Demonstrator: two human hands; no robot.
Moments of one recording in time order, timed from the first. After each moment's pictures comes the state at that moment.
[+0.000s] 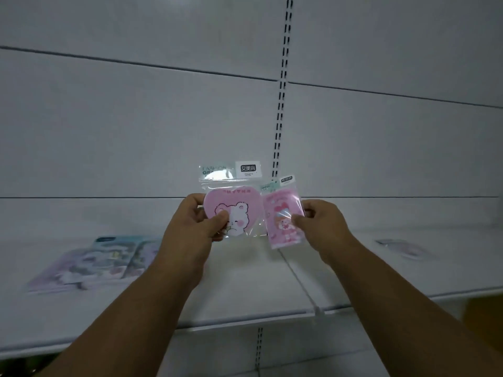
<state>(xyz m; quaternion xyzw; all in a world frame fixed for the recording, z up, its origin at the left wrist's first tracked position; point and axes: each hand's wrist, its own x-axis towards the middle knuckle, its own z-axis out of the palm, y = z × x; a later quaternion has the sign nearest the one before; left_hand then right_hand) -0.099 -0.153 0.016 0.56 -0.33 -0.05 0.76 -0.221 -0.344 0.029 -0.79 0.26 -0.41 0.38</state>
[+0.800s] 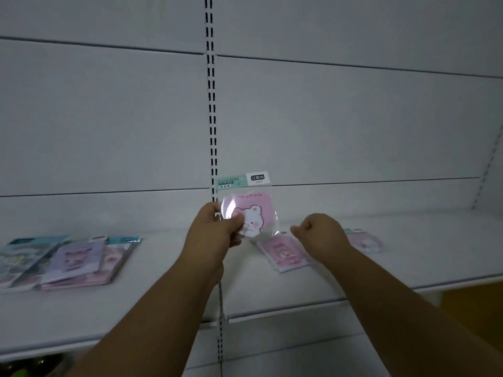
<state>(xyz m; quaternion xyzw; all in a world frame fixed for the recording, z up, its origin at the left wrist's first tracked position) -0.190 -0.322 0.001 0.57 -0.25 -0.14 0.77 -0.292 -0.511 -0.017 -0.88 0.35 -0.28 0.18</state>
